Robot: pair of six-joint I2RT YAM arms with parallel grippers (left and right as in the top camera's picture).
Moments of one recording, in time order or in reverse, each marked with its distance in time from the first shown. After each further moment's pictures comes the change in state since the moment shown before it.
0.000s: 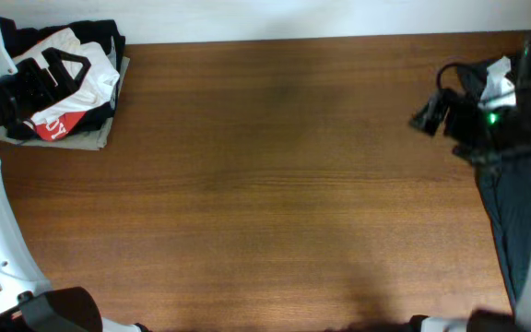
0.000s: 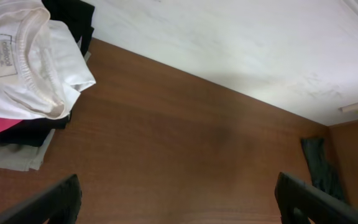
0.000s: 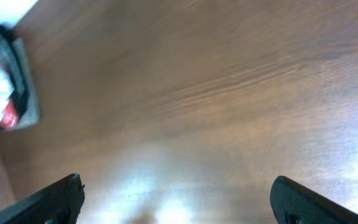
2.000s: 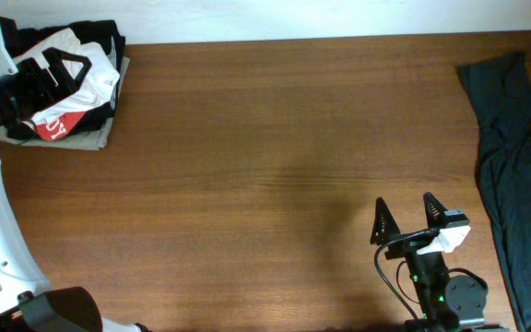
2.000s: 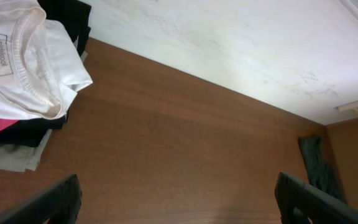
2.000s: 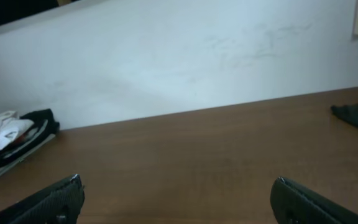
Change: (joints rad) left arm 0.000 0.000 0.000 0.000 0.010 0.000; right arm 0.252 -1.516 -1.827 1.529 0.313 -0.038
